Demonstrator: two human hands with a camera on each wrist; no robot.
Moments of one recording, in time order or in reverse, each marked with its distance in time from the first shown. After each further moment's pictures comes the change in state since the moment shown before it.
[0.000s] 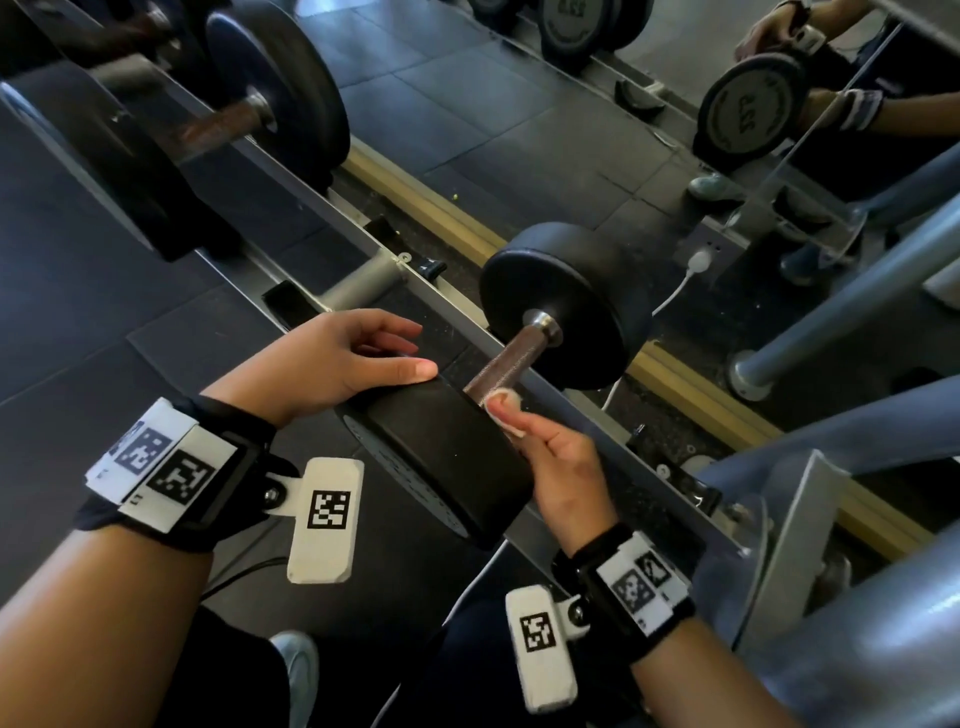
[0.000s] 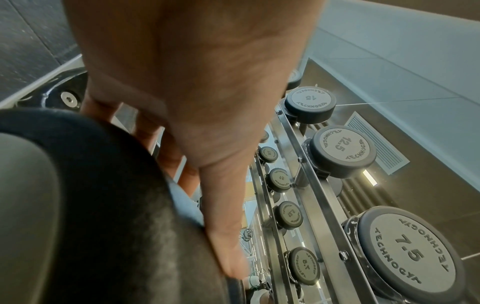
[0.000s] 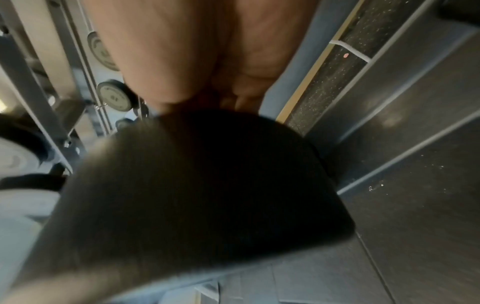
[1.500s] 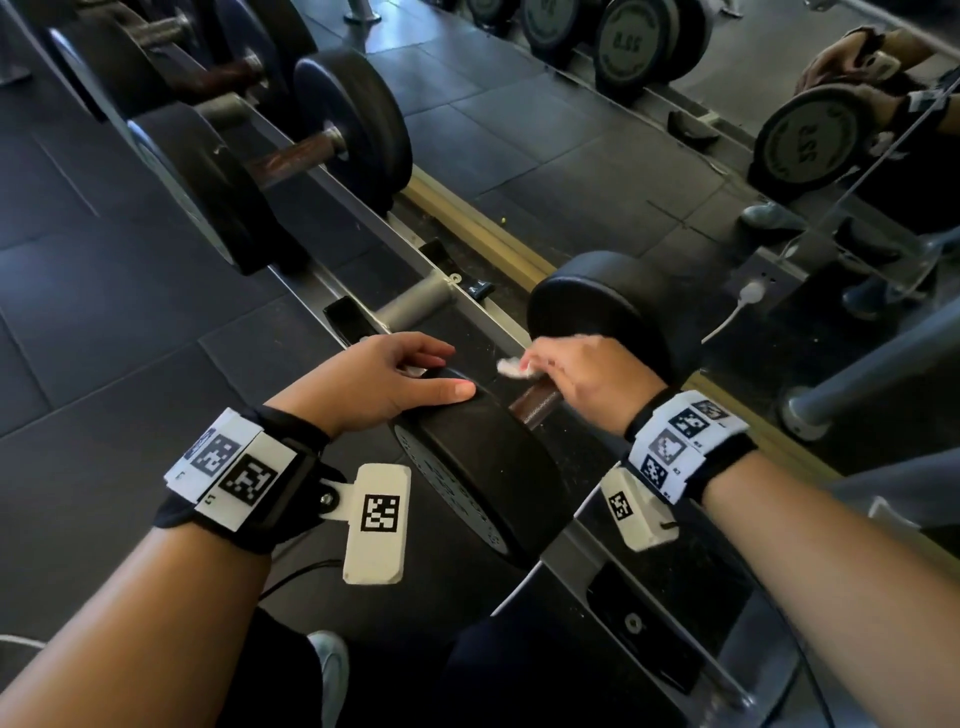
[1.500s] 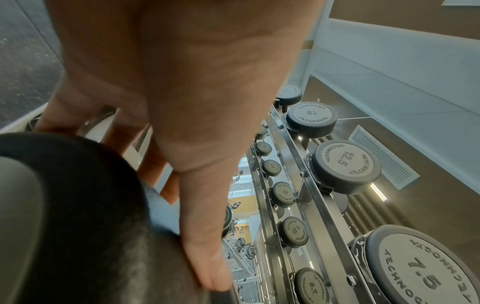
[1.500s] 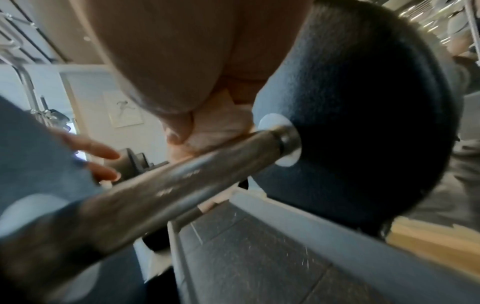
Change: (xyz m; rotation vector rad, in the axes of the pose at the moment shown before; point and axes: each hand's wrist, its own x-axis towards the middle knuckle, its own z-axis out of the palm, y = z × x) left_hand -0.014 0.003 -0.004 0.070 0.025 -0.097; right_hand 0.085 -0.090 -0.013 -1.259 -0.376 -0.566
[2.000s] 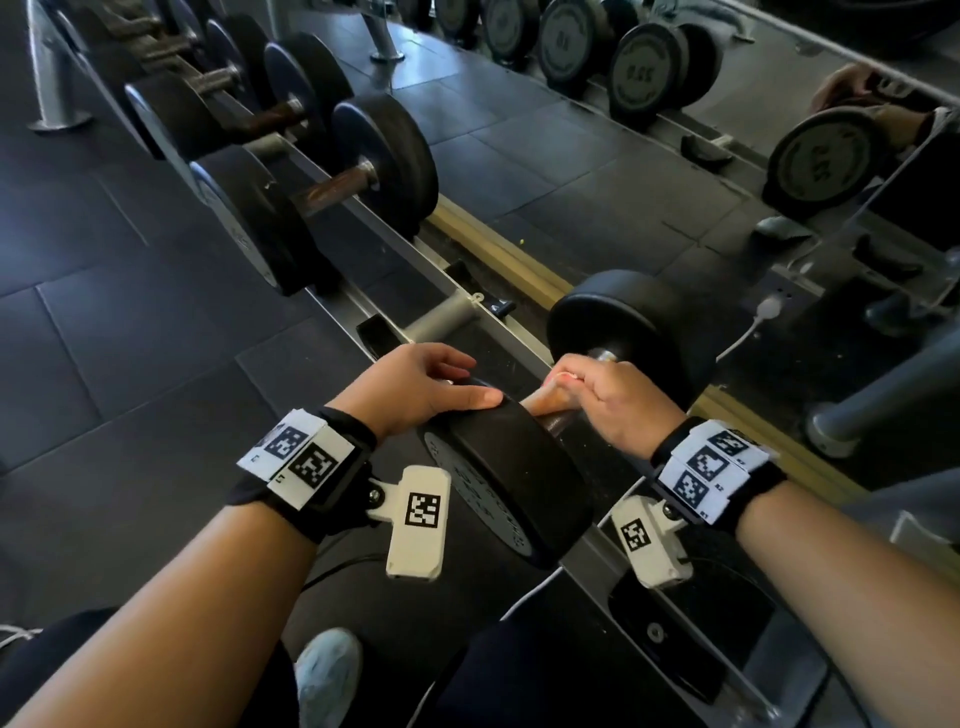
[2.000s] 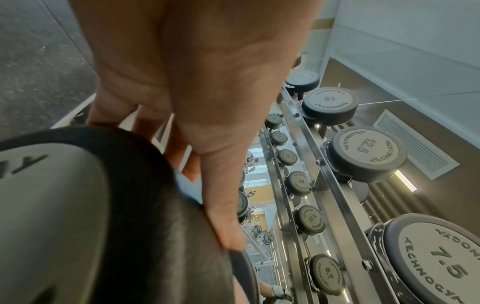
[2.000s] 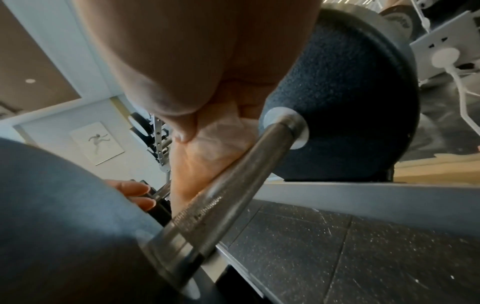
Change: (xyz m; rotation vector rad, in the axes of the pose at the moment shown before) left_hand -0.002 0.004 0.003 -0.092 0.080 -0.035; right_hand -0.014 -0.013 0.000 0.254 0.037 0.136
